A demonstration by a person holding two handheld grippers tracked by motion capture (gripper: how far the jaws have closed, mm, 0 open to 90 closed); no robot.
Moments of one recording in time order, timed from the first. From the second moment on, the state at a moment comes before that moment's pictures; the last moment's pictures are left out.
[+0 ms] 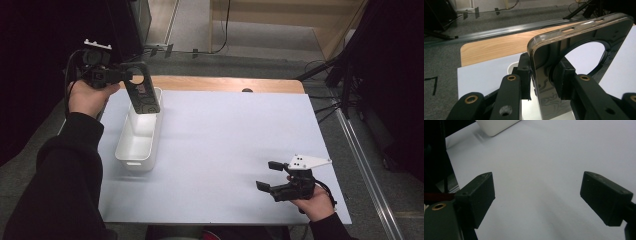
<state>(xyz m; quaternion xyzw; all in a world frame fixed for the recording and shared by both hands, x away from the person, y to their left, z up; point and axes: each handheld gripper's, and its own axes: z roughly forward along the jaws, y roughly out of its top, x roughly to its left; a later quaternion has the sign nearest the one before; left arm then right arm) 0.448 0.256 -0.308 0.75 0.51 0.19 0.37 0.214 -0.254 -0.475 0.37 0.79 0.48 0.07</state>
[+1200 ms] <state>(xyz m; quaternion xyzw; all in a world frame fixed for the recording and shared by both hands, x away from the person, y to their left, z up) 0.486 0.265 -0.352 0.74 0.54 0.22 0.34 0.214 -0.252 -0.475 0.37 0.79 0.48 0.06</state>
